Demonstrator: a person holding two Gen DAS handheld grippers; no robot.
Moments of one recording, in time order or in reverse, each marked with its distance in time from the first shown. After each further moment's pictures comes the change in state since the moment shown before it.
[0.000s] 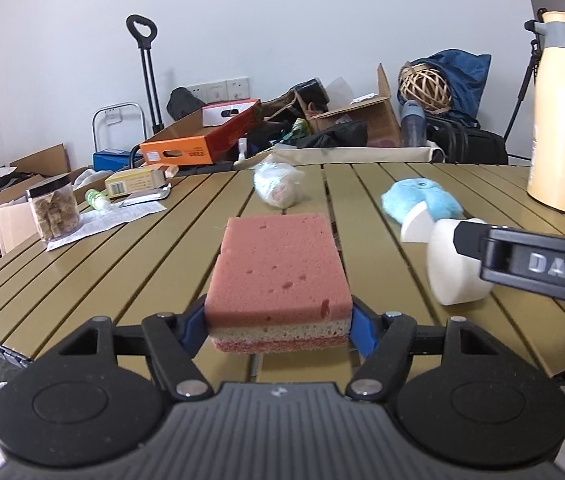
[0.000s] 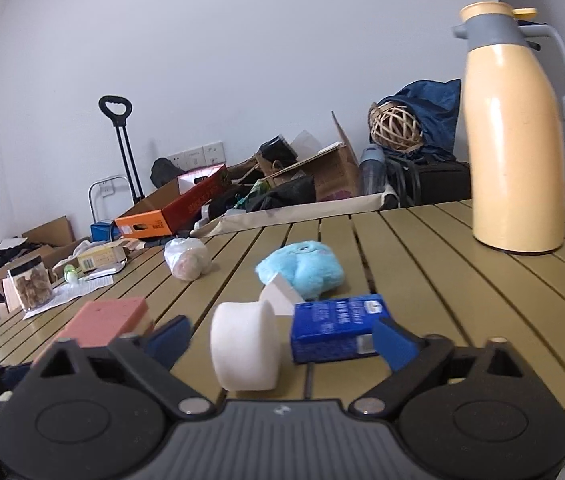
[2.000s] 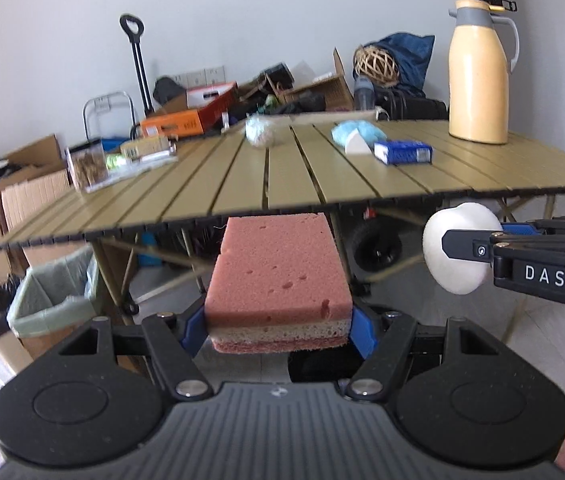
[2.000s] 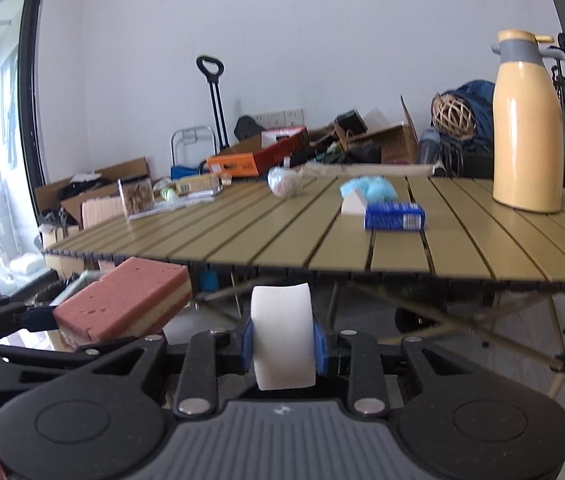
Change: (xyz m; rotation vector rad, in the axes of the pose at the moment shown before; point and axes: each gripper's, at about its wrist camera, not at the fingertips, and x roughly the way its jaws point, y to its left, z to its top) left arm -0.172 0.032 -0.110 0.075 0.051 -0.095; right arm -0.179 0.024 -0.092 -0.151 0.105 0.160
